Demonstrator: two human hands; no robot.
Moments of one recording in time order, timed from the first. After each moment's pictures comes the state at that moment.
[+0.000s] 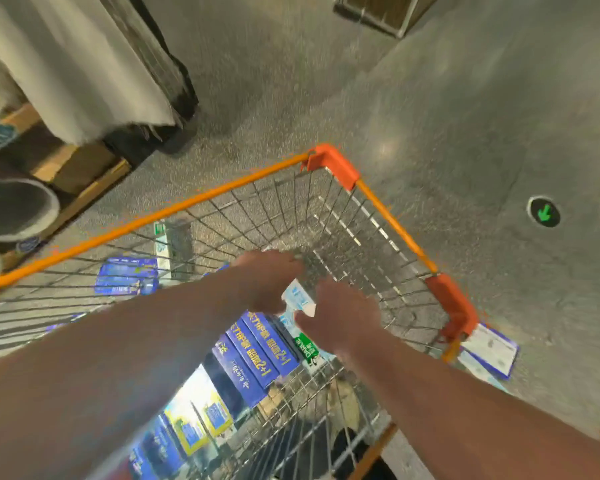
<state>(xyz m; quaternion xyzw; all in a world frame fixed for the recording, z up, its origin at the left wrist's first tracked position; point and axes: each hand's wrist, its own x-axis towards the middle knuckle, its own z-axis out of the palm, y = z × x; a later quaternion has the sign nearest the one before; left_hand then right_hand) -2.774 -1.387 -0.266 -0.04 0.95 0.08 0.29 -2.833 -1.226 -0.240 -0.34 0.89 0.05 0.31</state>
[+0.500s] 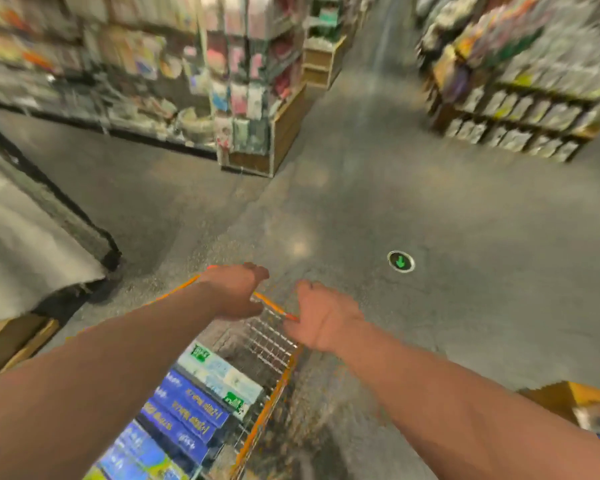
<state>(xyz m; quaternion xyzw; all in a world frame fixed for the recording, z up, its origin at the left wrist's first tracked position) -2.813 -1.258 0.033 0.00 0.99 0.03 0.16 -2.843 -1.061 0.045 -0.31 0.94 -0.01 0.15</state>
